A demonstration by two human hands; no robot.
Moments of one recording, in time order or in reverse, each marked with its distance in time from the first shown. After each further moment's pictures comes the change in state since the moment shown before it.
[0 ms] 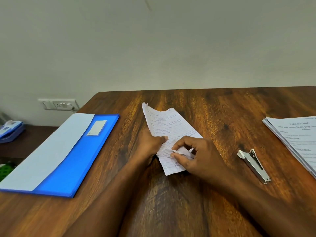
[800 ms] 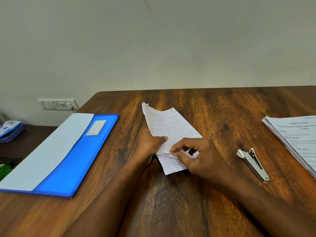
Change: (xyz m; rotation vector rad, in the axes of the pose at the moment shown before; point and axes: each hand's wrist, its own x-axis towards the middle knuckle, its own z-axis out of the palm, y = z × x) left_hand 0.001 0.000 -0.003 -0.006 -0.005 -0.012; right_hand -0.001 -0.004 -0.001 0.118 -0.024 -0.053
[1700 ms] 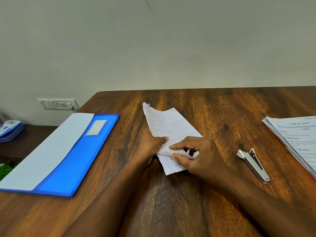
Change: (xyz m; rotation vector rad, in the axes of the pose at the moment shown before) left_hand 0.001 -0.005 -0.001 0.024 -0.001 0.066; right_hand 0.000 0.001 0.004 -0.013 0.097 -0.077
